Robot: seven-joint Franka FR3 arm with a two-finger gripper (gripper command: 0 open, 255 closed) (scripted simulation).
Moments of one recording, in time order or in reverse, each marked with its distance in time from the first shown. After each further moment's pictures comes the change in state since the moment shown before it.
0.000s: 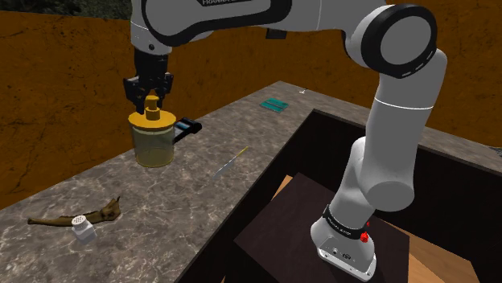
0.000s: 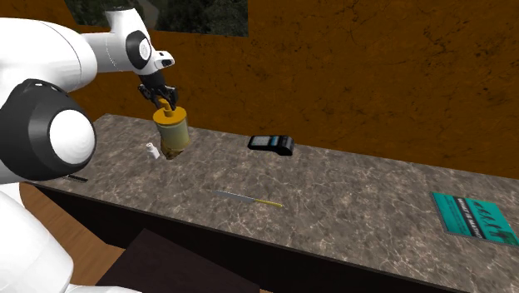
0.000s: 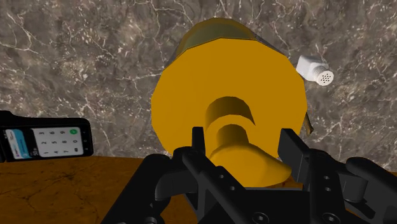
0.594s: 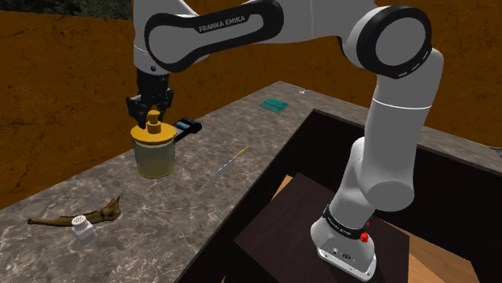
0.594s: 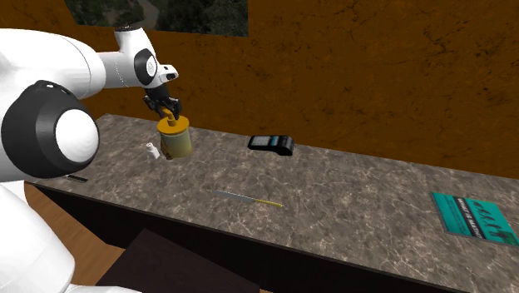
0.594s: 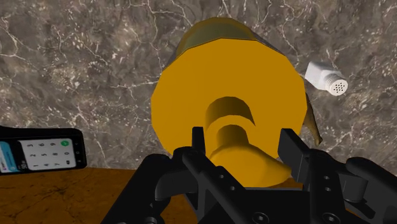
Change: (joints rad) arm 0.000 0.021 -0.001 -0.093 -0.004 0.114 0.004
